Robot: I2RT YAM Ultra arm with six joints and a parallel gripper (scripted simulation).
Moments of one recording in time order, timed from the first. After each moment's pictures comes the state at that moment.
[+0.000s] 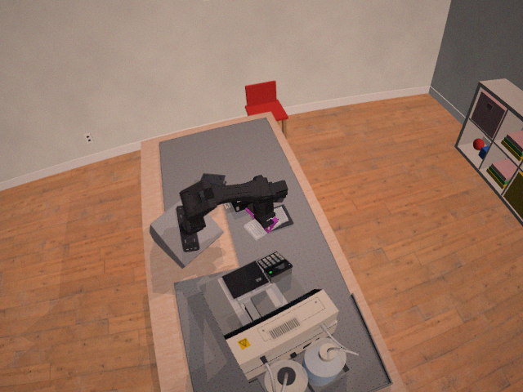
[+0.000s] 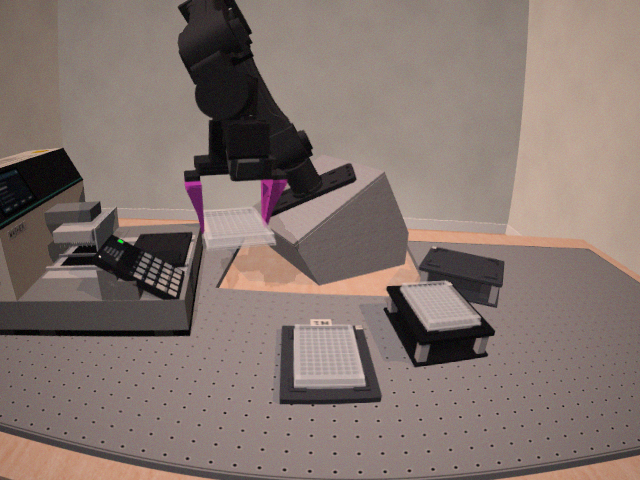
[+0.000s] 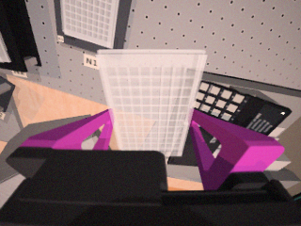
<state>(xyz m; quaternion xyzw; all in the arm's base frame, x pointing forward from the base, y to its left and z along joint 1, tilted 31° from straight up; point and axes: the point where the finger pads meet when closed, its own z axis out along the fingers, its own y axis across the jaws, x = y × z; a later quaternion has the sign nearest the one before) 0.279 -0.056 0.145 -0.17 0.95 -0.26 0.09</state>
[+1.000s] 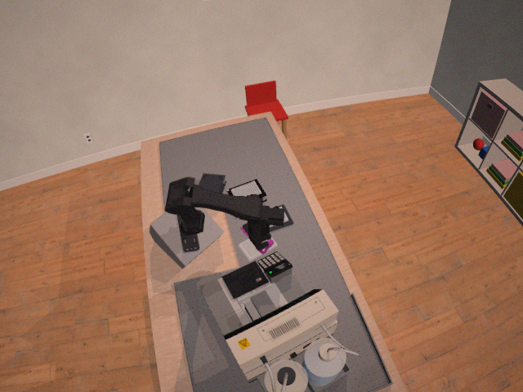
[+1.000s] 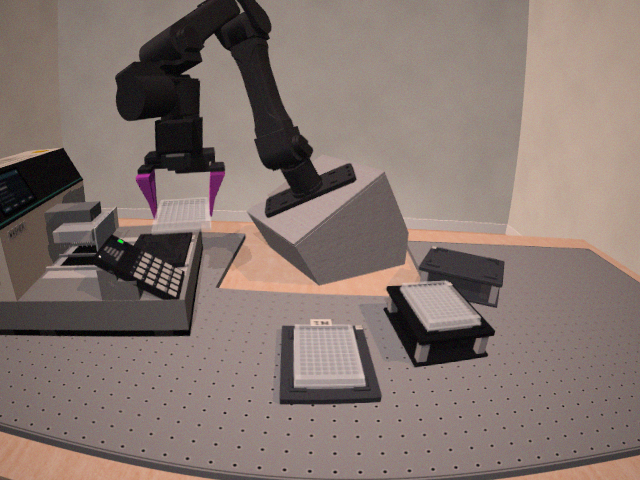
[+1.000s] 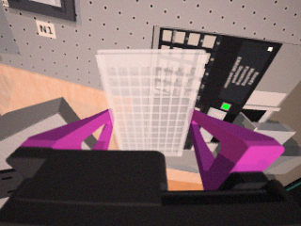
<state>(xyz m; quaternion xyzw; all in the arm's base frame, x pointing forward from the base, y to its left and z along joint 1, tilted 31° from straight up) 0.230 -0.139 0.175 -0.13 0.95 -0.25 0.10</state>
